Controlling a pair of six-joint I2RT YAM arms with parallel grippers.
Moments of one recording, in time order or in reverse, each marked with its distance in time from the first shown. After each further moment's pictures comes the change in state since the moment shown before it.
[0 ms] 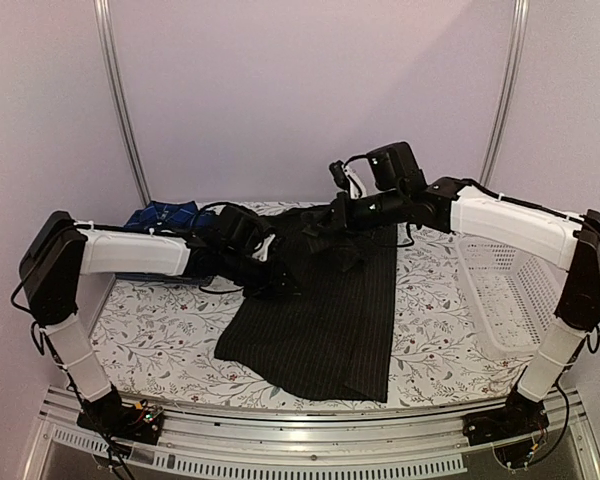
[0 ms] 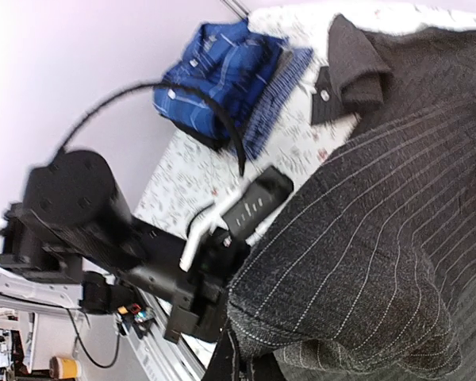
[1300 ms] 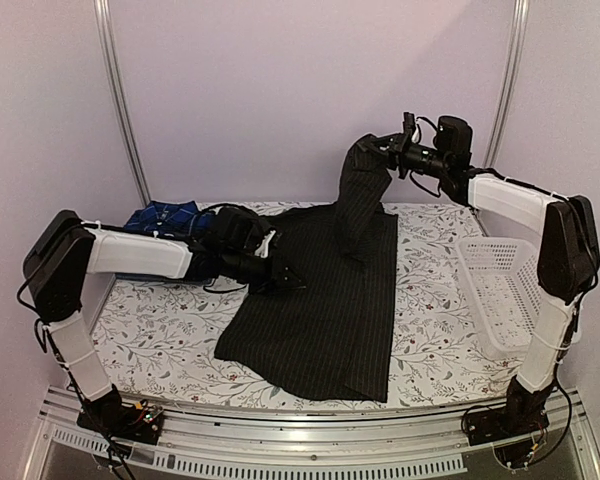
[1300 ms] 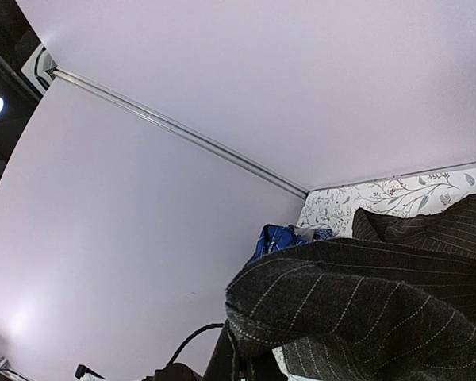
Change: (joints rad) left arm 0.033 0.001 -0.053 0.165 0.051 -0.055; right arm -0.435 0.184 0.135 0.664 -0.304 0.461
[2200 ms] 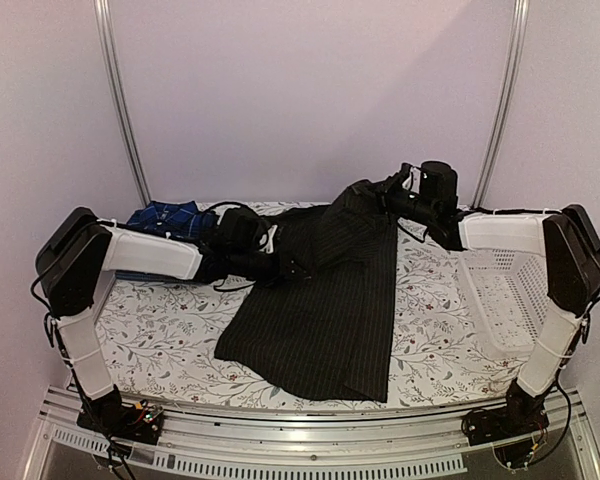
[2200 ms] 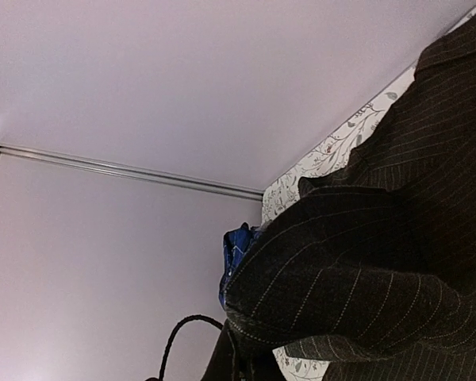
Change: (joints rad) left arm -0.005 0.084 0.034 0.135 -0.108 -0.028; right arm 0.123 -0.073 -0.356 0.167 0.315 0.200
